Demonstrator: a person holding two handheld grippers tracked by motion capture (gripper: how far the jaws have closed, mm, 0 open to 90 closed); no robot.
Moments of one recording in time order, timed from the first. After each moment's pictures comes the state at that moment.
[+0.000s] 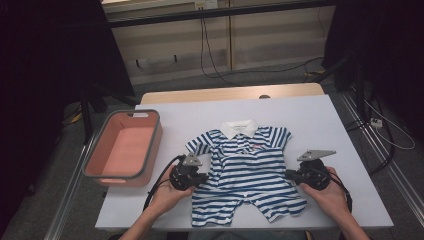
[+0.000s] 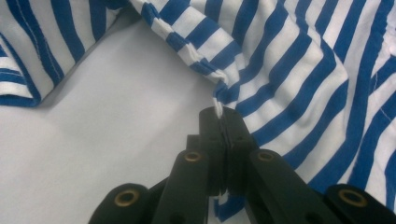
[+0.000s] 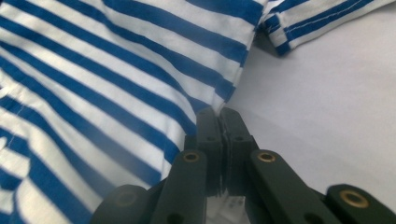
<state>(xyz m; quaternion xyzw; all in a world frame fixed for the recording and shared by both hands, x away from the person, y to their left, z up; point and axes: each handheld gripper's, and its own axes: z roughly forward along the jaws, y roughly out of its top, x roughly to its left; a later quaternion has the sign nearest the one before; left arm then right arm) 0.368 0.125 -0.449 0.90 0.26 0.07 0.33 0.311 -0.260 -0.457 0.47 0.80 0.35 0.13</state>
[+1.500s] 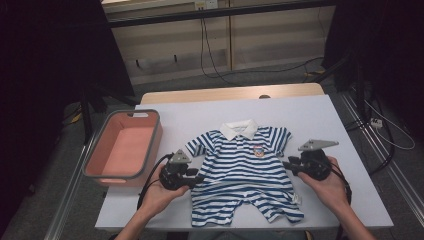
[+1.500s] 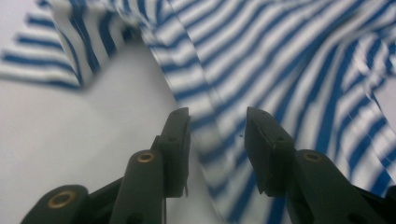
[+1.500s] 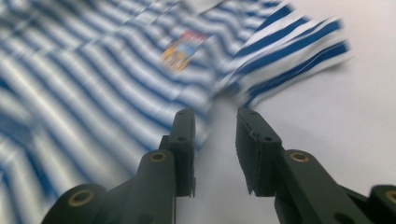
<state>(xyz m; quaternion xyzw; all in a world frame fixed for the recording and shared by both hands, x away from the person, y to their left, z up) 0.371 0.142 -0.428 0.88 0.29 0.07 0.37 0.331 -0.261 -0.435 0.48 0.78 0.36 0.18</state>
